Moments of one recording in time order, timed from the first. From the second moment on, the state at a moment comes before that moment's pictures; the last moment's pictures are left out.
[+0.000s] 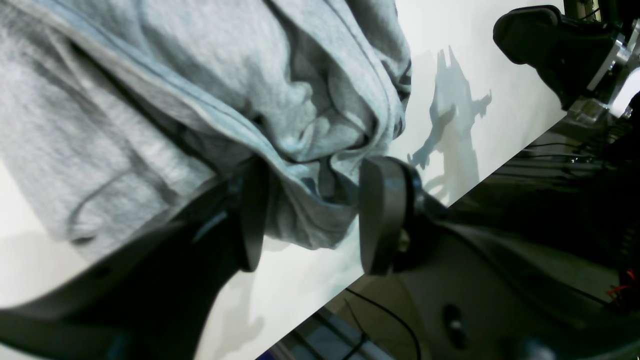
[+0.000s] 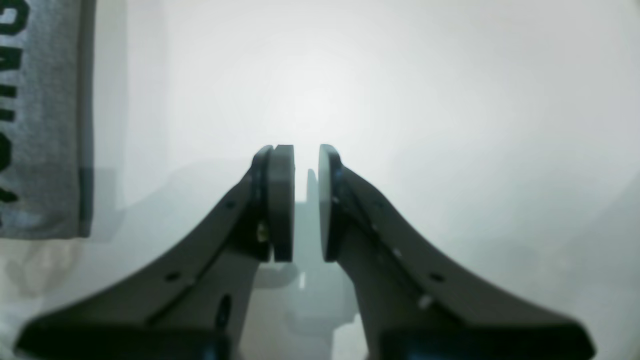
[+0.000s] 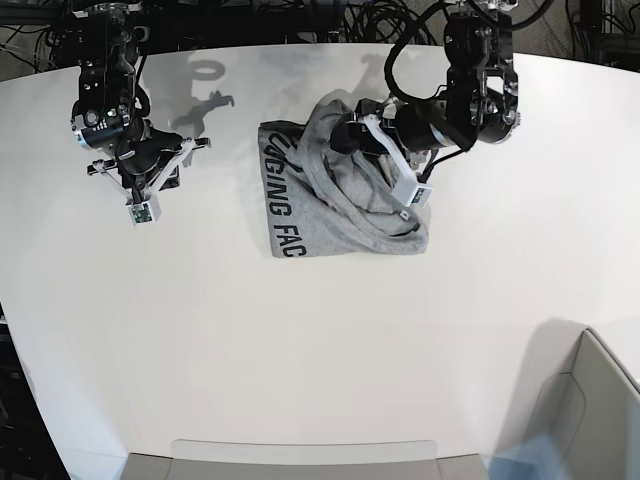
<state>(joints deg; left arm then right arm) 12.3 -3.2 -0.3 111.6 -43.1 -7.5 77.5 -12.0 17.0 4.0 110.6 16.6 9.0 -63.2</state>
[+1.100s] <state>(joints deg) 11.7 -12.0 -10.9 108.8 -43.5 -7.5 77.7 -12.0 18.0 4.0 110.6 16.6 9.0 -63.2</state>
